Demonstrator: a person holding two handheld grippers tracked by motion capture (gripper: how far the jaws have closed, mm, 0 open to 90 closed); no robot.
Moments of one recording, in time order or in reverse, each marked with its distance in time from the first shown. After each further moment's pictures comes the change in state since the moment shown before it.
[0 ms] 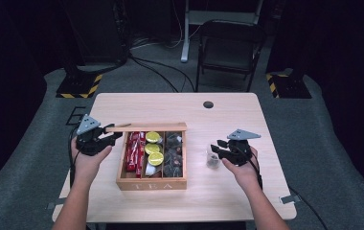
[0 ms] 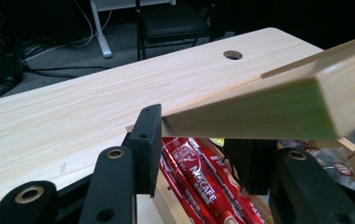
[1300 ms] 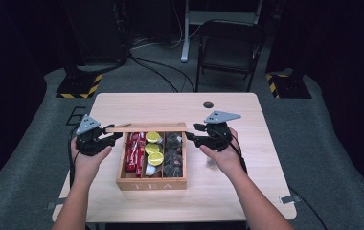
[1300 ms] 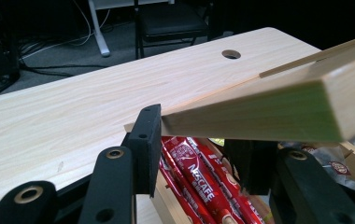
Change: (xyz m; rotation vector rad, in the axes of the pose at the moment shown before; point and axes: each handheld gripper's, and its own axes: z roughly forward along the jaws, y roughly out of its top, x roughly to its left) left arm 0.001 -0.001 -0.001 0.005 -0.009 -0.008; right arm 0.055 0.082 0.007 -0.067 0.141 -0.109
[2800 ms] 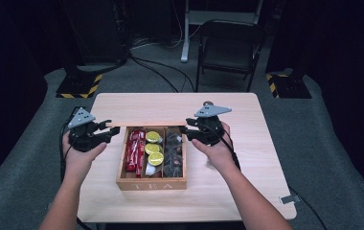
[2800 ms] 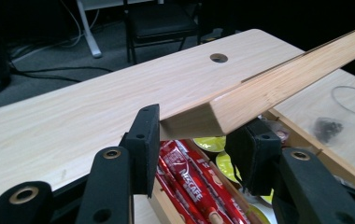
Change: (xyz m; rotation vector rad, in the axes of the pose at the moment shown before) left arm -0.001 0.027 -0.022 0.022 -0.049 0.021; right arm 0.015 0.025 0.009 0.002 -0.026 -0.025
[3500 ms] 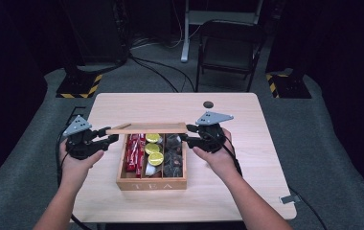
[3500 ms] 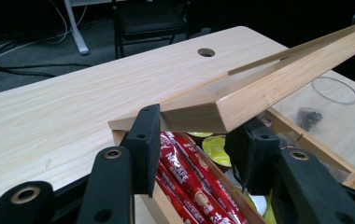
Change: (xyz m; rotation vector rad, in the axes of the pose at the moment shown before) left arm -0.003 -0.018 -0.009 -0.008 -0.042 -0.008; right arm 0.010 -0.014 -0.008 -0.008 0.028 -0.011
